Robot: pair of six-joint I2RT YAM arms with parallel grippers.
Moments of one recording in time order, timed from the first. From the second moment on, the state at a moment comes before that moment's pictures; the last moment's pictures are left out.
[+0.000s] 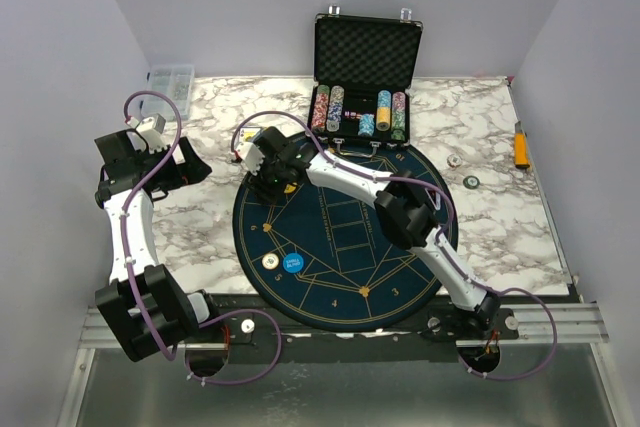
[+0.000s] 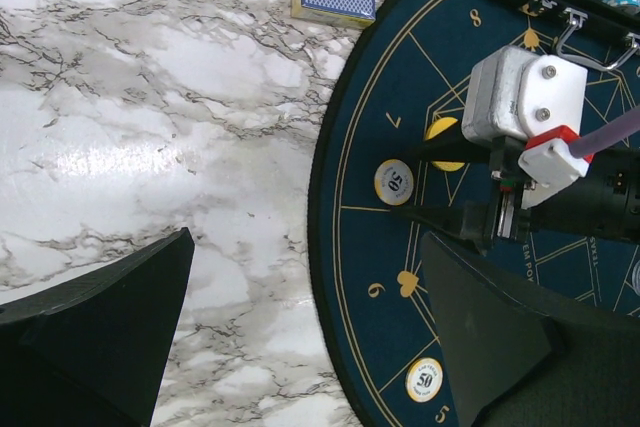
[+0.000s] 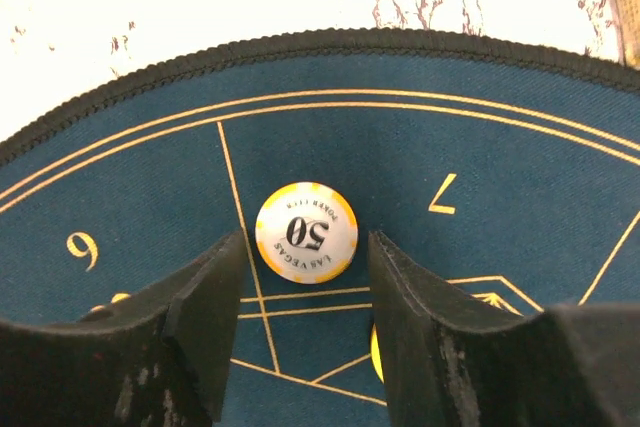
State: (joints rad) left arm 0.44 1.21 0.97 -0.53 0.64 0.02; right arm 0.93 2.48 2.14 -0.53 -0.25 -0.25
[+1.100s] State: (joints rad) left arm 0.13 1.15 0.89 -0.53 0.57 0.21; right arm 0.04 1.49 1.37 -0.64 -0.36 -0.27
